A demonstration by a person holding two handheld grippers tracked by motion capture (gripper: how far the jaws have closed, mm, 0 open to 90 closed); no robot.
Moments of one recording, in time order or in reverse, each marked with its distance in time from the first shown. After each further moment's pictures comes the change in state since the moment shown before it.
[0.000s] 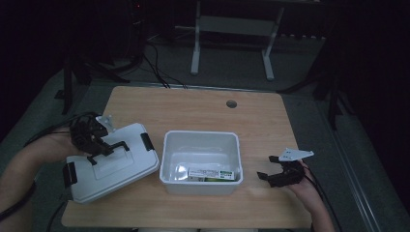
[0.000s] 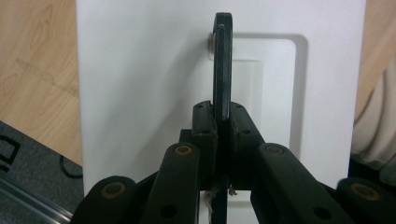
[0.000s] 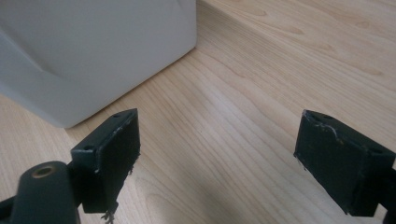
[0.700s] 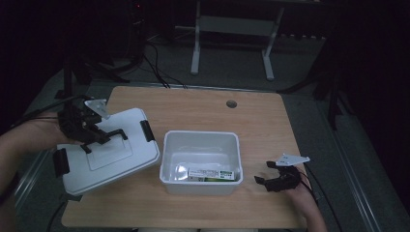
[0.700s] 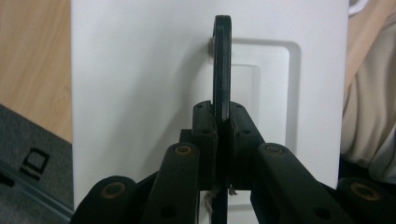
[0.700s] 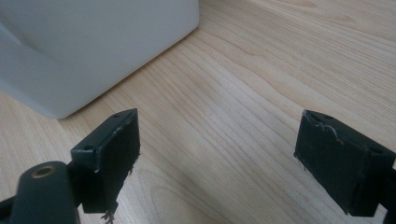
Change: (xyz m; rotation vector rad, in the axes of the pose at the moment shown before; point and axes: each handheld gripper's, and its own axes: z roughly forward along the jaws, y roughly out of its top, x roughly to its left) left arm -0.013 0.021 -0.064 -0.051 0.047 0.057; right arm 0.006 -0.018 0.013 0.004 0.002 0.047
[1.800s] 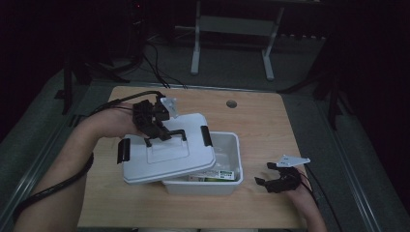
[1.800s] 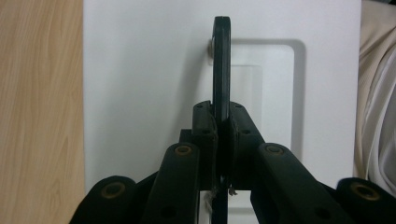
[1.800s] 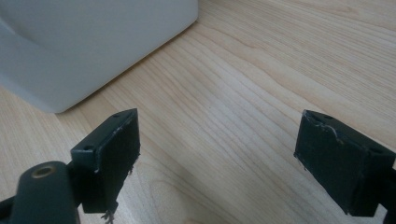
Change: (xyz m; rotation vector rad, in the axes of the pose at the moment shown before) left arm -0.038 0.137 0.042 -0.071 -0.122 0.239; right arm -0.002 -0.006 0.001 0.002 0.004 0.008
